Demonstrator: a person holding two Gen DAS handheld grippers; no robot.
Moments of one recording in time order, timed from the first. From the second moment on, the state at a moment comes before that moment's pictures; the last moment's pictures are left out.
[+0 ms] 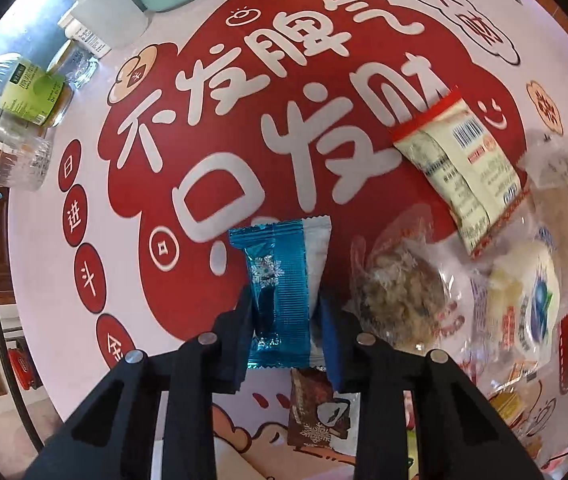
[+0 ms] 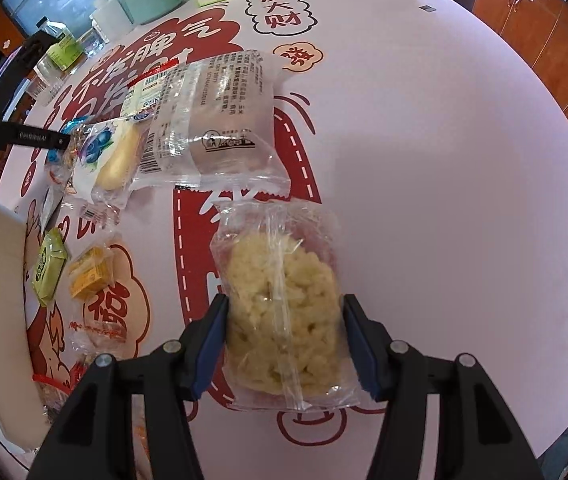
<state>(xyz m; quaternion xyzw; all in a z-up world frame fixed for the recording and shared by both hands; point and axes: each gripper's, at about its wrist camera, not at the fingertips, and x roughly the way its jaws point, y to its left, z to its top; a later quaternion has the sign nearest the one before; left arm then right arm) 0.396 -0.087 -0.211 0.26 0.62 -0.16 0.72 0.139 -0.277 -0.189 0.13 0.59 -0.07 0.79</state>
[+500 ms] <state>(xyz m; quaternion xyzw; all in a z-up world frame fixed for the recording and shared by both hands) 0.303 -0.063 -0.098 0.24 0.53 -0.18 0.79 0.106 -0.258 -0.141 0.14 0.54 -0.08 0.83</state>
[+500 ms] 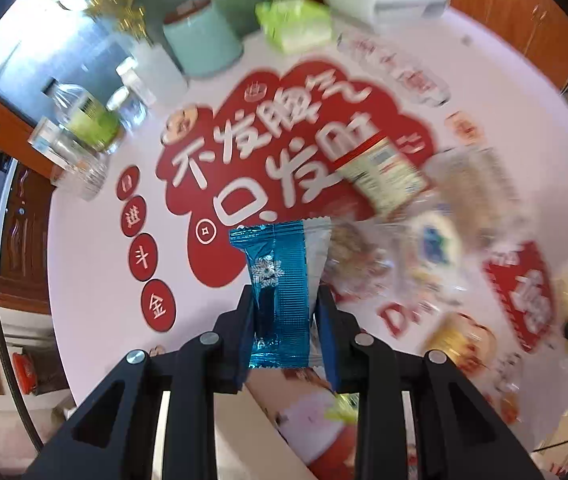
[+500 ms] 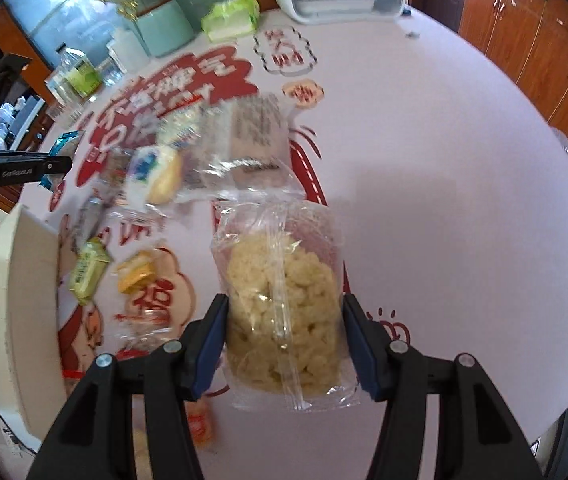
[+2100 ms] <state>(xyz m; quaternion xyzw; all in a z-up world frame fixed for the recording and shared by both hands) 0.056 0.209 -0.050 0.07 0.49 -0.07 0.87 0.034 0.055 -0.015 0.07 0.45 0.10 0.88</state>
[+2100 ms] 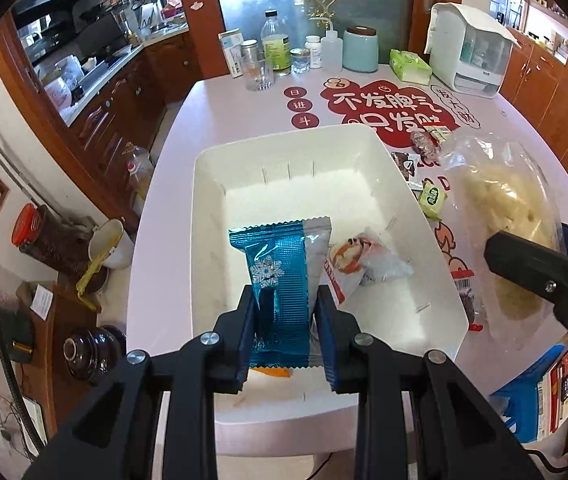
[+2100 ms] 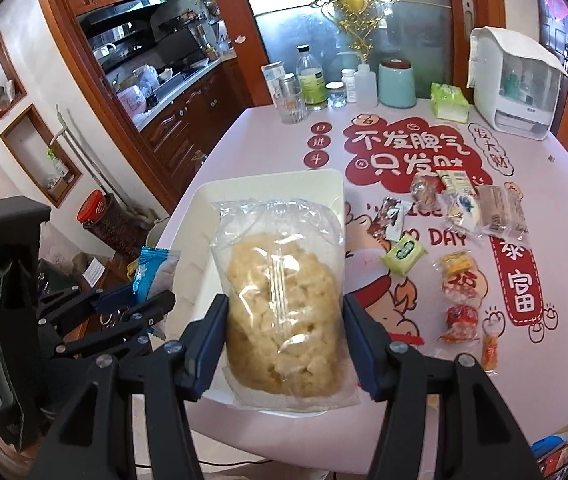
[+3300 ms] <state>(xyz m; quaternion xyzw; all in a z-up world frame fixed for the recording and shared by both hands) 0.038 0.205 -0.038 0.06 0.43 -0.07 0.90 0.013 0.064 -0.014 0.06 0.44 0.05 0.89</state>
